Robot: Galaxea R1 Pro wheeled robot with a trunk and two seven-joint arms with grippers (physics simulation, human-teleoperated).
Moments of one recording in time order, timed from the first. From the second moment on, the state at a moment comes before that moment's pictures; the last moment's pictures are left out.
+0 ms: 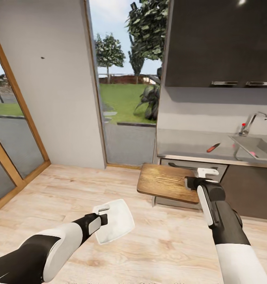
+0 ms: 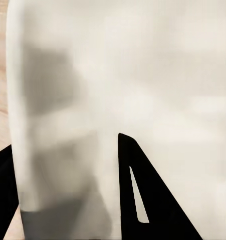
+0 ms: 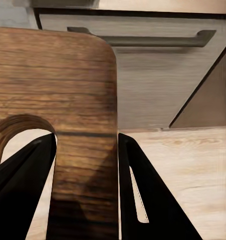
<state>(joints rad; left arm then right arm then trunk) -0.95 -0.12 -0.07 0.08 0.29 0.12 0.20 -0.62 -0.02 -0.07 -1.38 -0.02 0.88 -0.22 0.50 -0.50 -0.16</state>
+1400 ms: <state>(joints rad) -0.95 -0.12 -0.07 0.07 0.29 0.12 0.20 -0.62 -0.02 -0.07 -1.35 -0.02 0.87 -0.22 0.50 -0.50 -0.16</state>
